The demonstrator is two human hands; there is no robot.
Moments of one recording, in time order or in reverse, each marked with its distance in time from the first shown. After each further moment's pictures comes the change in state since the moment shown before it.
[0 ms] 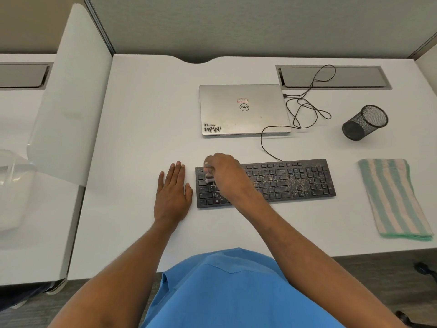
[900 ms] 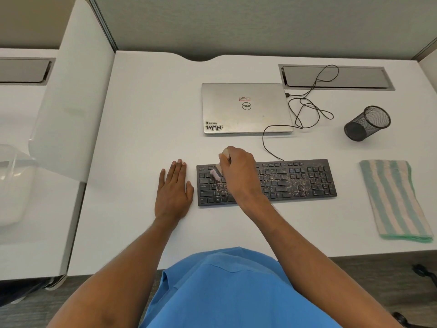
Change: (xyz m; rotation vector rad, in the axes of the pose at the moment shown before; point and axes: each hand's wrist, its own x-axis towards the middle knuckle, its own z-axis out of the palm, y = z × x) left_hand 0.000 0.000 -0.001 -0.009 -0.002 -0.003; right_hand -0.012 0.003 -0.006 0.175 0.319 0.133
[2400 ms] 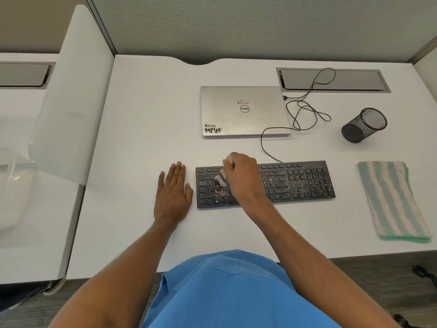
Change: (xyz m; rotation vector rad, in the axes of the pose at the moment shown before) left_hand 0.000 0.000 -0.001 0.000 -0.008 -0.002; right_hand -0.007 0.001 -0.012 -0.078 -0.017 0.056
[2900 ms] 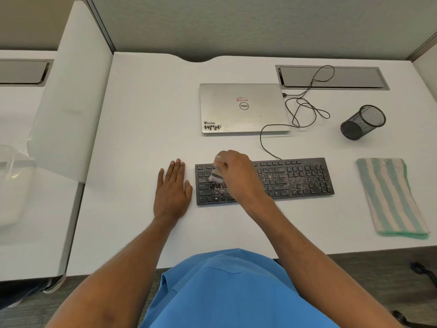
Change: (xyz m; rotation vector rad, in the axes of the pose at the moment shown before) left_hand 0.001 0.000 0.001 0.008 -0.001 0.002; right_hand -0.003 -0.008 -0.002 0.061 -0.158 -0.055
